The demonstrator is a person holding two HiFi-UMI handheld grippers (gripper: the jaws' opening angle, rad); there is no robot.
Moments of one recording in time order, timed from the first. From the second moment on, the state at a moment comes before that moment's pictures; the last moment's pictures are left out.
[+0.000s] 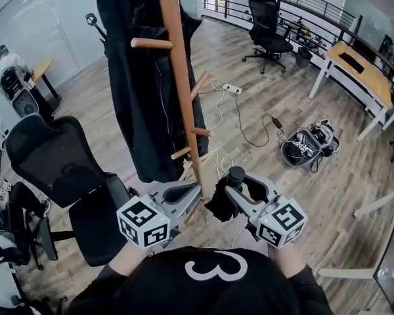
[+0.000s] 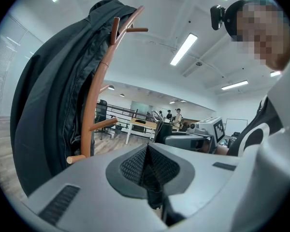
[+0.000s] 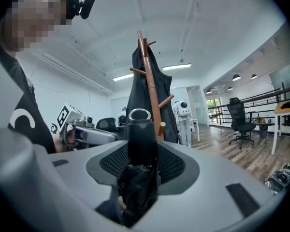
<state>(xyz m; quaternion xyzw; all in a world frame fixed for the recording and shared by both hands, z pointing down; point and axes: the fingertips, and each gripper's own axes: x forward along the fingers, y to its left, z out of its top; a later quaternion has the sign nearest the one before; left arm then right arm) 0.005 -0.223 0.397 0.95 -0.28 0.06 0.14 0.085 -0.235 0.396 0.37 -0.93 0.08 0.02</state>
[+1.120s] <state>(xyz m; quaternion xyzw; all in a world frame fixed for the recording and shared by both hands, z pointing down) -0.049 -0.125 0.376 0.96 -0.25 0.04 0.13 0.022 -0.112 0.385 0.39 -0.92 0.09 0.03</state>
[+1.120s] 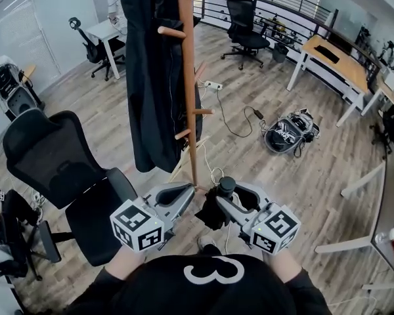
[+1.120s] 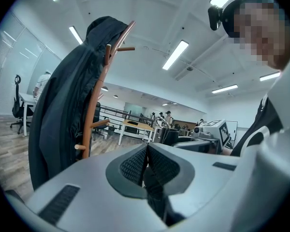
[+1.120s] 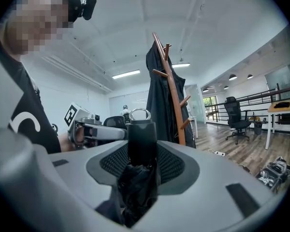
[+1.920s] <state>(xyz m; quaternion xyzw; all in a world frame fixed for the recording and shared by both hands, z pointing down) -0.073 -0.067 0.366 0.96 -0.24 0.05 0.12 -0.005 -0.055 0.373 0.40 -0.91 0.07 0.02</state>
